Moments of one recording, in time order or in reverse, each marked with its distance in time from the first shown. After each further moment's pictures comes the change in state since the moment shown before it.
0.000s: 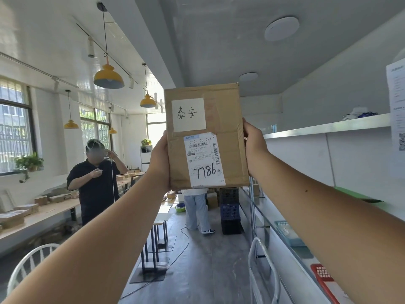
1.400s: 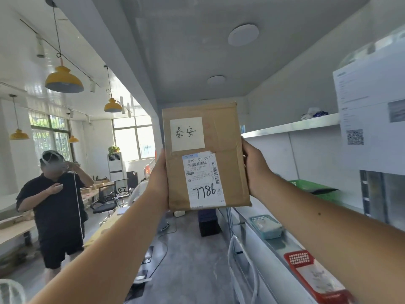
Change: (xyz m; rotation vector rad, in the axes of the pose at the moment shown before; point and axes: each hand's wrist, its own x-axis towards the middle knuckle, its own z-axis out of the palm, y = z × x) left_hand 0.011 -0.048 0.026 -0.056 -0.113 -0.217; right_hand -0.022 0.013 -0.070 0.087 0.036 0.133
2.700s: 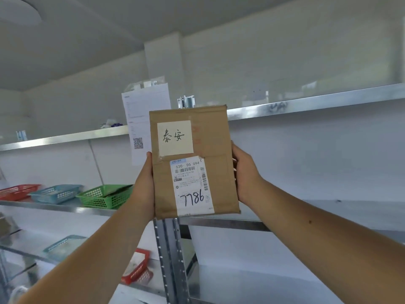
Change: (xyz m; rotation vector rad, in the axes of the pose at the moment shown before) left_hand -0.118 -0.158 0.258 -0.224 -0.893 -0.557; right_hand -0.342 -0.146 -0.157 -0.212 0.964 -0.340
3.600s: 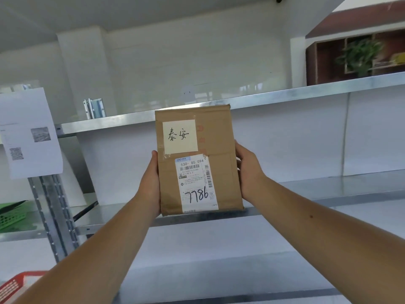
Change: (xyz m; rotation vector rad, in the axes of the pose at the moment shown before) left_hand -0.026 -0.164 0.278 0.043 -0.156 -0.166; right_hand -0.115 -0.139 -0.282 0.007 0.266 -0.110
